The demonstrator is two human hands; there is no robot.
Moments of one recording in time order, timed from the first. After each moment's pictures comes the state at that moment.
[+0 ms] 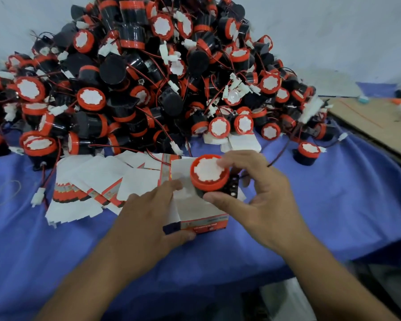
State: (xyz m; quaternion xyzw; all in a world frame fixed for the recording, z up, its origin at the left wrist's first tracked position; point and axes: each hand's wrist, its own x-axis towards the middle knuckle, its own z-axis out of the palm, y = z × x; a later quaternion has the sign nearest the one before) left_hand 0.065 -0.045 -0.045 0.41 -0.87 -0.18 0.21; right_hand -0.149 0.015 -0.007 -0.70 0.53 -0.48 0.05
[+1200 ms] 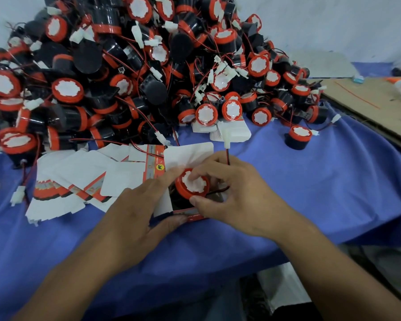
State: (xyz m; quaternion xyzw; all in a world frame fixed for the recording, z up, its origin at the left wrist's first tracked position) left_hand 0.062 -0.054 -0.059 0.33 -0.89 -0.18 0.24; right_hand -0.161 0.010 -0.017 -0.73 0.54 -0.38 0.18
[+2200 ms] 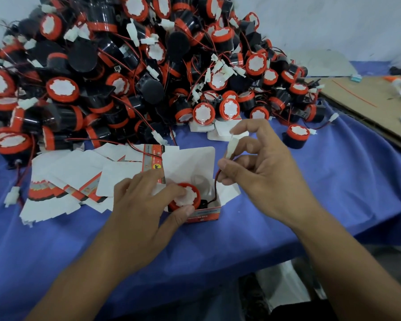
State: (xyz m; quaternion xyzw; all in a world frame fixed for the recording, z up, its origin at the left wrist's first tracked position) left_hand 0.041 -0.039 -0.044 0.38 -0.89 -0.11 0.23; right_hand -0.187 0.014 -0.002 -0.62 0.54 -0.52 0.25
